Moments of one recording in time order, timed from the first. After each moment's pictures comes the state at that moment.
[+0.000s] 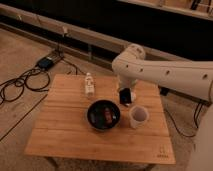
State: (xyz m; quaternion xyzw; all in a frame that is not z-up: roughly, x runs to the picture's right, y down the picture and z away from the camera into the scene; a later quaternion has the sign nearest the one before) arm 0.114 0.011 0.749 -0.12 0.17 0.68 0.71
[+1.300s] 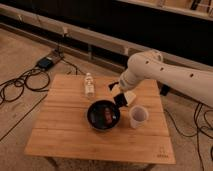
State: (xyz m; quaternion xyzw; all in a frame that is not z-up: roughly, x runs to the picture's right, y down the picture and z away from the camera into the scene) arm 0.077 0.023 0.740 -0.26 -0.01 0.52 0.81
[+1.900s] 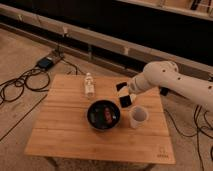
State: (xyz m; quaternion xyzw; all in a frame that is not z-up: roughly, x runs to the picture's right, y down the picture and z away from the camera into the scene) arm 0.121 0.029 0.748 -0.24 -0.09 0.56 0.79
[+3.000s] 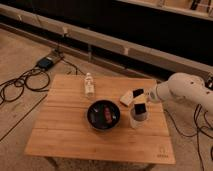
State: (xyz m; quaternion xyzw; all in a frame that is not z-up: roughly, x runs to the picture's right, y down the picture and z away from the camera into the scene) arm 0.193 0.066 0.742 -0.24 -0.09 0.59 0.77
